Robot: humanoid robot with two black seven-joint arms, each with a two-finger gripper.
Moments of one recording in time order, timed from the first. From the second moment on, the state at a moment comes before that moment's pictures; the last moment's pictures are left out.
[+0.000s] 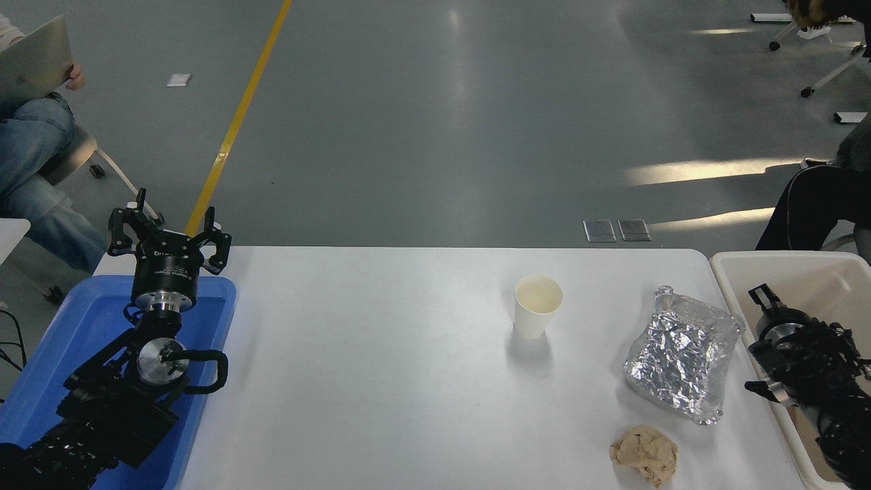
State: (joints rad) left arm -0.61 0.19 -0.97 -0.40 -0.12 -0.55 -0.56; right arm 0.70 -0.21 -0.55 0.01 0.08 -0.21 0.01
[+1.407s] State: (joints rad) left arm -0.61 0.19 -0.97 -0.41 -0.12 -0.55 -0.56; right arm 1.62 -1.03 -0.88 1.21 -0.27 -0.08 0.00
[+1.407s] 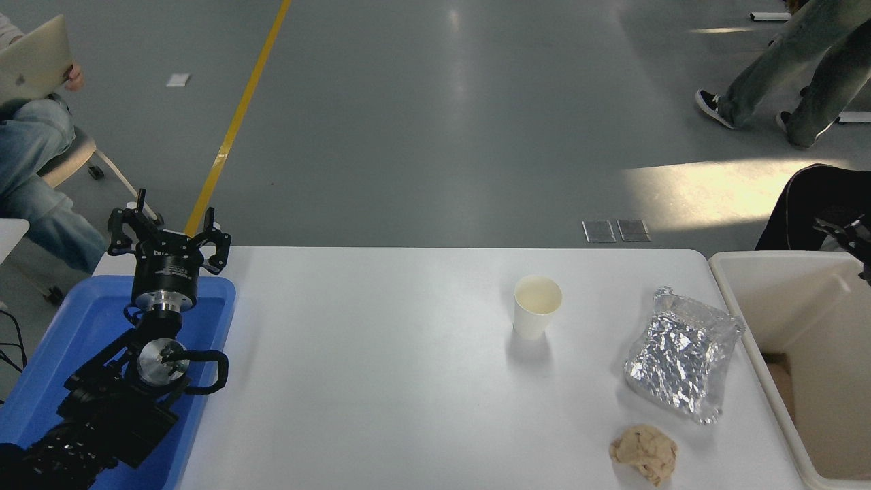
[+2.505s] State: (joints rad) left arm -0.61 0.19 -0.97 -0.40 -0.12 -0.55 -0.56; right arm 2.67 -0.50 -1.47 1.51 0.03 0.45 0.00
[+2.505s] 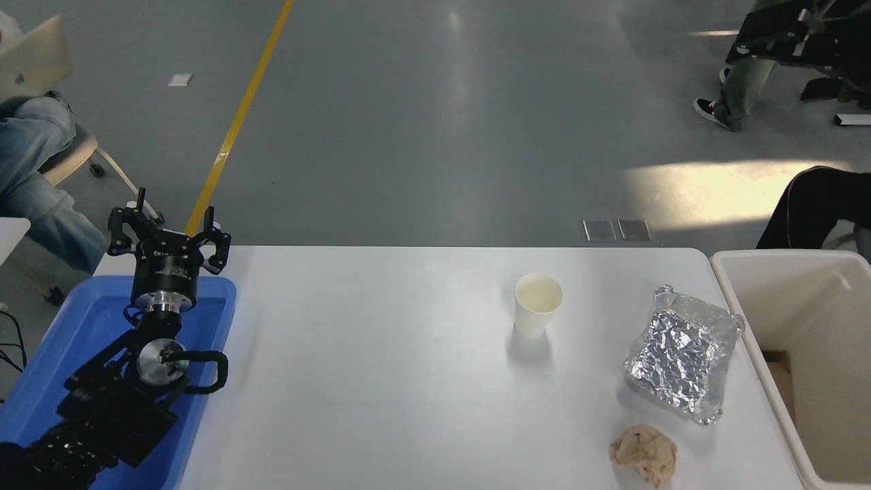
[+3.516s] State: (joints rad) left arm -0.61 0.19 -0.97 -0.40 -0.12 -0.55 -0.56; right arm 2.60 -0.37 -1.40 1.62 0.05 0.78 0.00
